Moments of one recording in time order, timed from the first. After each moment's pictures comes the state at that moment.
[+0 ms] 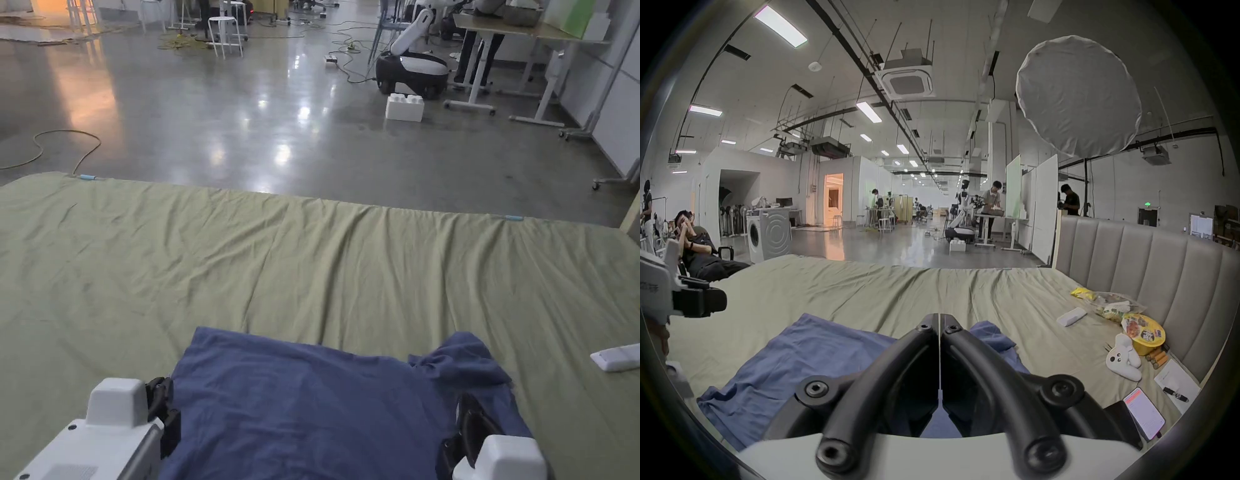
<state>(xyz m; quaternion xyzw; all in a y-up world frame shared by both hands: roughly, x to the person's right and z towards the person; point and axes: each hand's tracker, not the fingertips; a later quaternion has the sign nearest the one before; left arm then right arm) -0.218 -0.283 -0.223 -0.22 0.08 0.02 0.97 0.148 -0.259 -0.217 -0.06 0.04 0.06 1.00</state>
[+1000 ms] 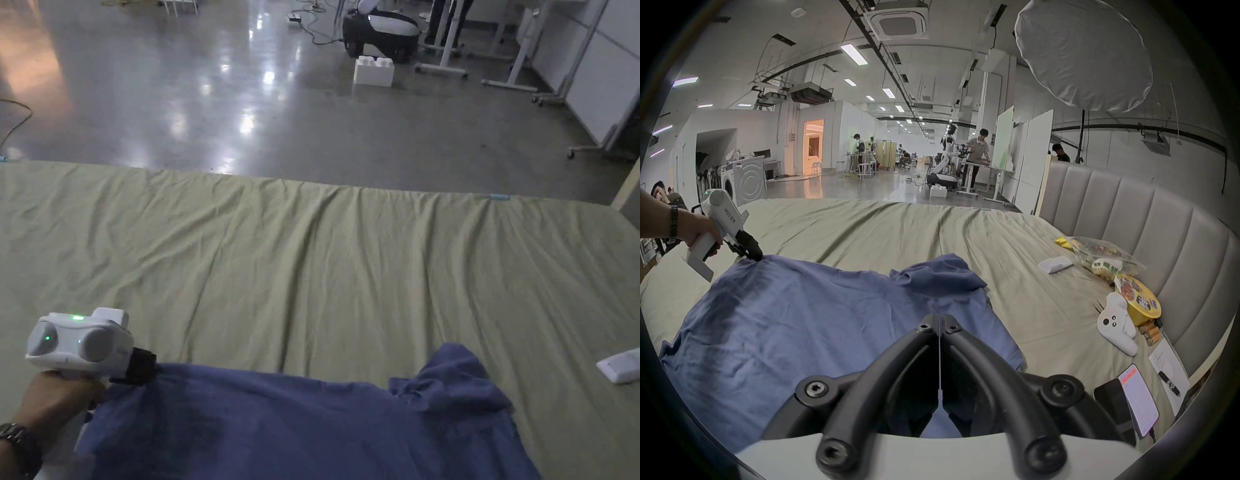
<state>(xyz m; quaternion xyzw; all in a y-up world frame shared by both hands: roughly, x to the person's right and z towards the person) -0.271 -0.396 -0.547 -0.52 0.06 -0.02 0.85 0.208 -0.338 -0.276 -0.21 -0.01 0.08 0.97</state>
